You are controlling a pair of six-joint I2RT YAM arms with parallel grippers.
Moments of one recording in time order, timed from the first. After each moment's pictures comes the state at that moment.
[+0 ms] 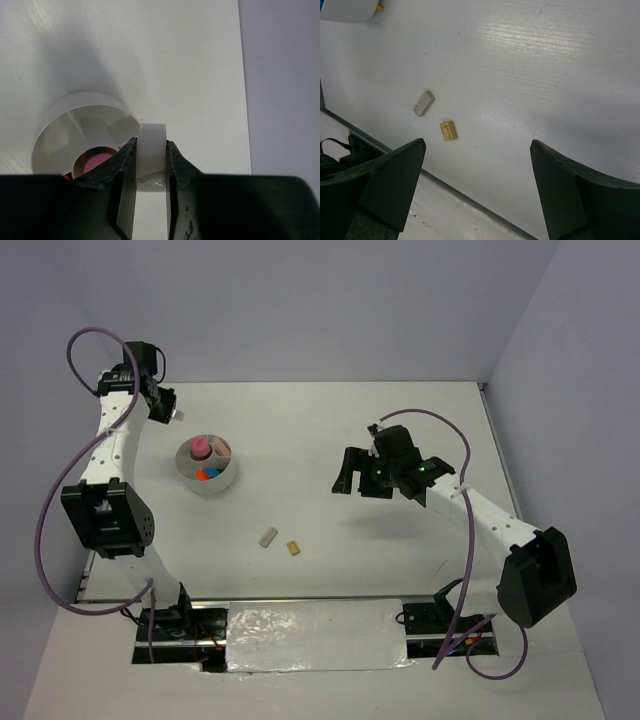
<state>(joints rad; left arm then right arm) 0.11 1.75 1.80 -1.00 -0.28 -1.25 0.51 1.32 0.99 -0.46 -0.23 0.59</state>
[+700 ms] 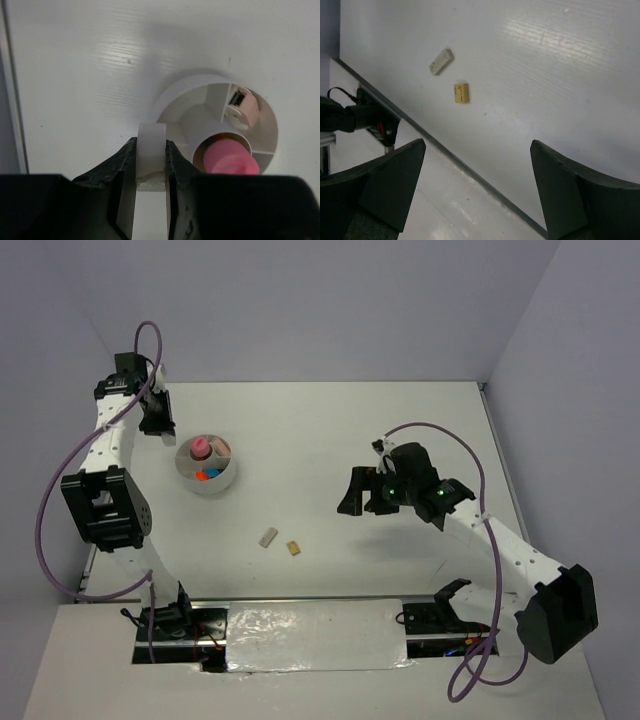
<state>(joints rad) 0.20 1.84 1.76 -0.92 0.01 -0.04 0.51 1.12 0.84 -0.46 -0.35 0.50</state>
